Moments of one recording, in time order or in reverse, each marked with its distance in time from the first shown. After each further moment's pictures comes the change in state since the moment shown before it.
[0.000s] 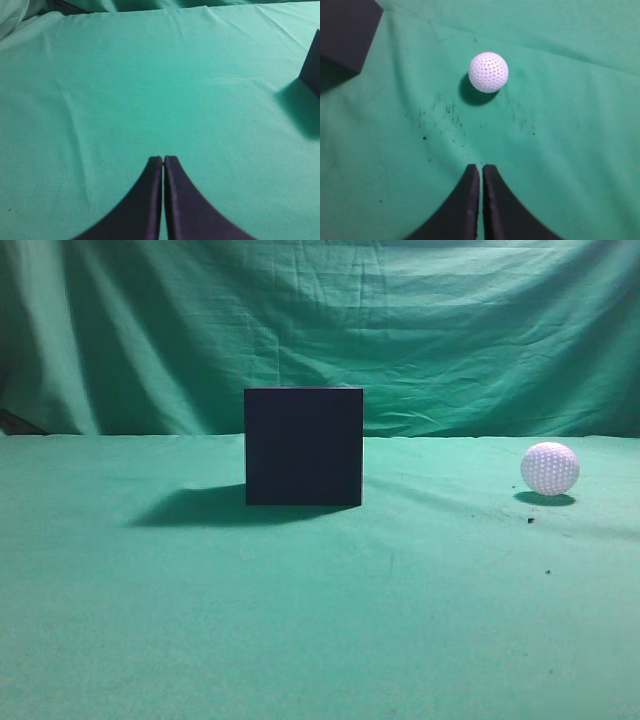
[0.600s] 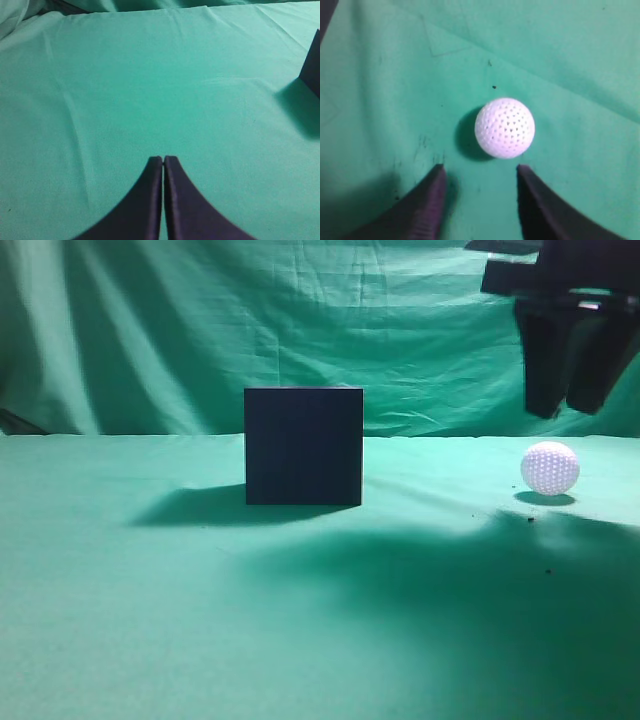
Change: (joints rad) left arm 0.000 0.000 0.000 0.000 0.000 0.000; right arm 0.157 0.449 -0.286 -0.211 0.036 0.116
